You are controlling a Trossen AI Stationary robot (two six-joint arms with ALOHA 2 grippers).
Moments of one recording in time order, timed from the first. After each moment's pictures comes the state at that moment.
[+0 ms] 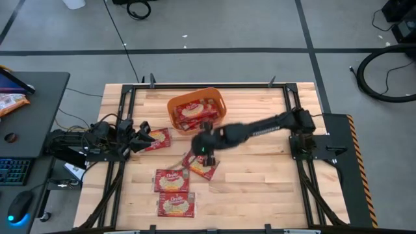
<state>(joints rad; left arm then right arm) -0.03 0.03 0.01 0.39 0.17 -0.51 0.16 2.01 1.75 -0.75 0.32 -0.05</state>
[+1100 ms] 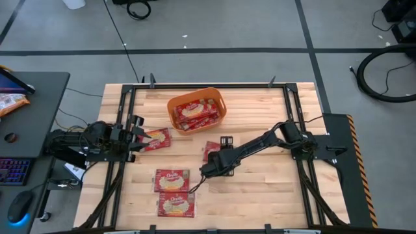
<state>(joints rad) -0.03 0.03 0.01 0.47 0.17 0.12 0.28 2.20 1.68 -1.23 0.49 0.36</state>
